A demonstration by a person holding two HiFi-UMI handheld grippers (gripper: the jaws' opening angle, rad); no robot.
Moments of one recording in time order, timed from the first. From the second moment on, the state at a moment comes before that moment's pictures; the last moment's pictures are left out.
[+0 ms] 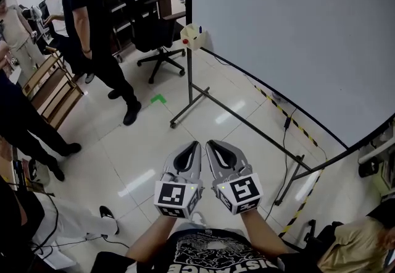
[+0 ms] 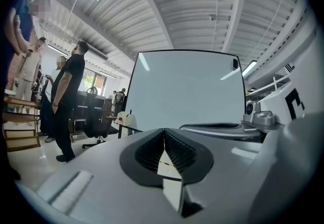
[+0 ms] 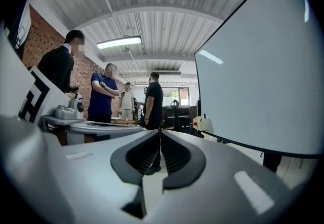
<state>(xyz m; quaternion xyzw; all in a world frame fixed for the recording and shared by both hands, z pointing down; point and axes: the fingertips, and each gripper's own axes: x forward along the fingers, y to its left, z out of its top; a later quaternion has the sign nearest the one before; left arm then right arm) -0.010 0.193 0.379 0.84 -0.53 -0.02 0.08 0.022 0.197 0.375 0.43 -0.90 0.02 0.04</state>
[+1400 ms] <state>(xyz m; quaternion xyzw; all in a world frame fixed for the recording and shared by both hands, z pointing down) -0.031 -0.099 0.379 0.82 -0.57 -0.02 0.07 0.003 -0.097 0.374 0.39 -0.92 0.01 0.03</state>
